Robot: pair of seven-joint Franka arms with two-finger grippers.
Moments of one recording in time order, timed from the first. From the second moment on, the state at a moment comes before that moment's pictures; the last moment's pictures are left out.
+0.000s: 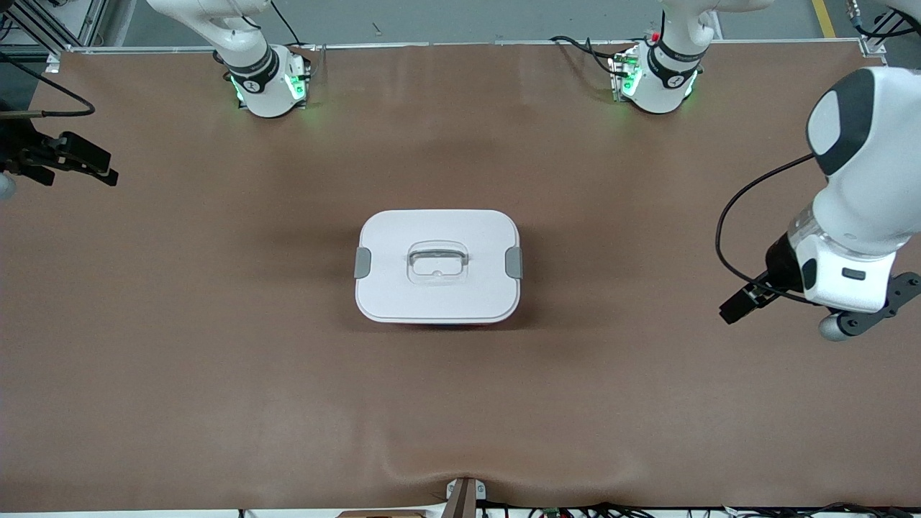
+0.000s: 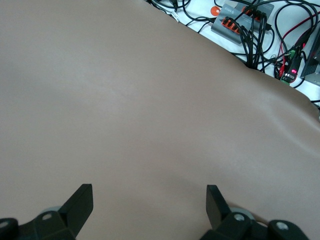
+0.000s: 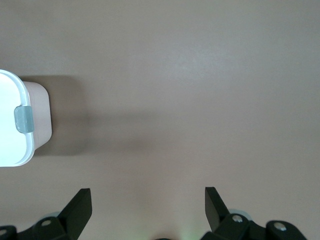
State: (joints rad) left arm -0.08 0.30 -0.11 -1.39 0.07 1.85 -0.69; right arm 0.00 -0.02 -0.02 -1.54 0.01 1.47 0.01
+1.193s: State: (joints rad) left arm -0.04 0.03 -0.11 -1.46 -0.05 1.58 -0.41; right arm 0.00 -0.02 -0.02 -1.54 0.01 1.46 0.01
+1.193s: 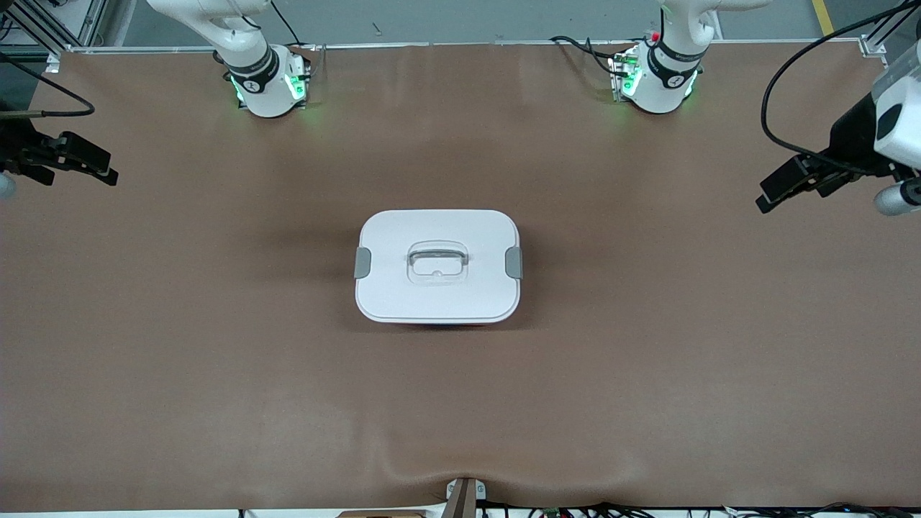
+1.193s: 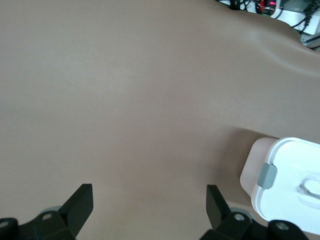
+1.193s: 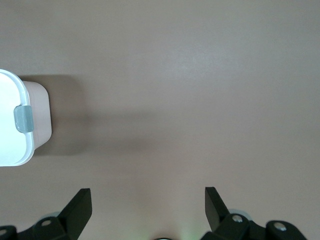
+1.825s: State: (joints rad) left arm -0.03 -0.07 -0.13 -1.47 -0.06 1.50 -0.33; right arm 0.00 -0.02 -0.02 -1.54 0.01 1.46 0.00
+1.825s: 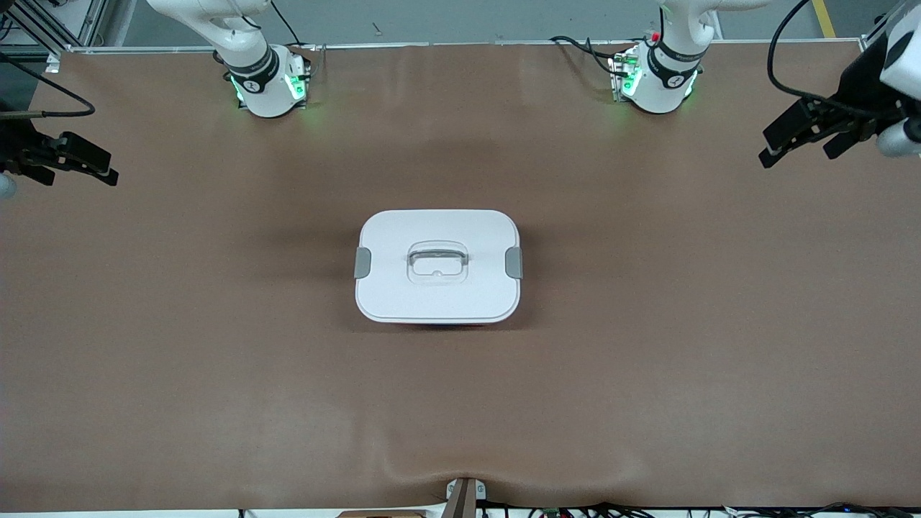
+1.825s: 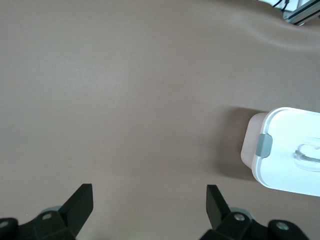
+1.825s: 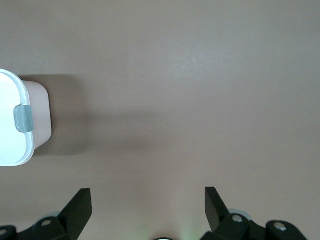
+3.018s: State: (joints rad) left arm -0.03 -0.05 -0.12 -1.53 0.00 1.48 -0.16; right arm 0.00 -0.02 -0.02 -1.54 0.01 1.46 0.00
